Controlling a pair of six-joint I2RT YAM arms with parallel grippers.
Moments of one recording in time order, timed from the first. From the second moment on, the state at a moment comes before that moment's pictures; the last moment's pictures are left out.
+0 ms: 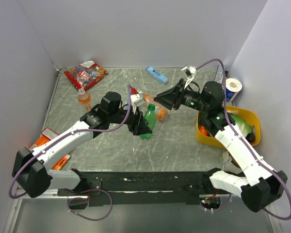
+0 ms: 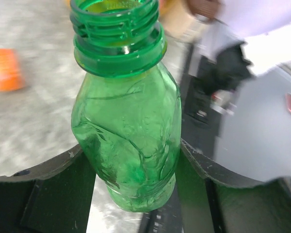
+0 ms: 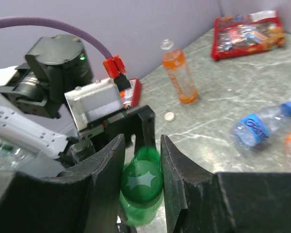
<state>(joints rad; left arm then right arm) -0.69 1.27 1.02 -0.16 0.73 -0.17 0.42 1.09 1.08 0.04 -0.69 0.45</state>
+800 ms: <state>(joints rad) -0.27 0.90 0.96 -0.09 -0.04 -0.24 0.80 1.45 1.27 -0.20 -0.38 0.31</state>
